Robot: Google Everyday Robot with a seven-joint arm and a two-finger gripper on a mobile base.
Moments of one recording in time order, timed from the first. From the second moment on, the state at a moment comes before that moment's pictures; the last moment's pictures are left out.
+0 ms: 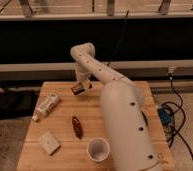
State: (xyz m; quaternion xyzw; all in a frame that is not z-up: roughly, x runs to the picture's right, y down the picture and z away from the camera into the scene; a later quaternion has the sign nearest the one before) arm -0.065 -0.012 0.909 -0.31 -0.16 -0.31 0.89
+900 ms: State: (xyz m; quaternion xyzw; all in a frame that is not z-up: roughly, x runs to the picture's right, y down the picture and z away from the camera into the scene) arm -0.068 0.031 0.821 -0.31 -0.21 -0.39 0.84
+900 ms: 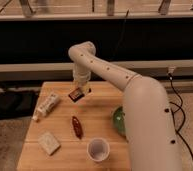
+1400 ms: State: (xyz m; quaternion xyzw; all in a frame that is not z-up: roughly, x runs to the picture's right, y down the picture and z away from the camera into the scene) arm -0.040 0.058 0.785 -0.30 -0.23 -0.43 0.82
